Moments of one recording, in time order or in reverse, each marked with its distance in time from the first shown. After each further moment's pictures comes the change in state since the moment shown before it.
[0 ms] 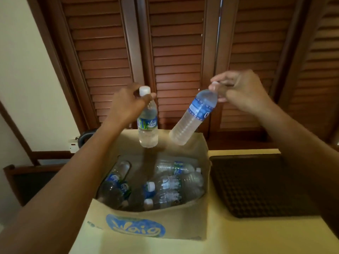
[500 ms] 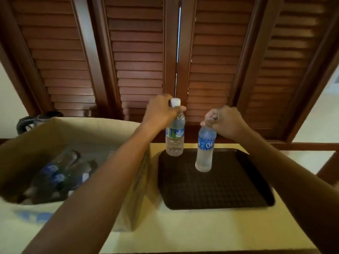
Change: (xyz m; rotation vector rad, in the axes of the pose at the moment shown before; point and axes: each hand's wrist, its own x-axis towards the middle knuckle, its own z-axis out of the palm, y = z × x) left_hand -0.027 0.150 0.225 -0.076 -0.242 -0.069; right_hand -0.032 0.186 -0.093 -0.434 -0.242 0.126
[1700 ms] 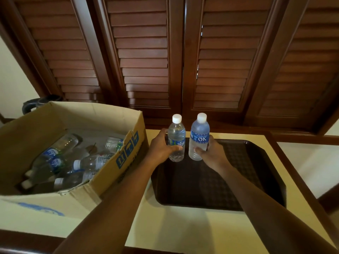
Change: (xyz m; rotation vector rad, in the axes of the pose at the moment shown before) left_hand -0.046 -0.102 0.142 -0.237 -0.105 -0.418; right_hand -0.008 0.101 0.170 0.455 -0.138 0.233
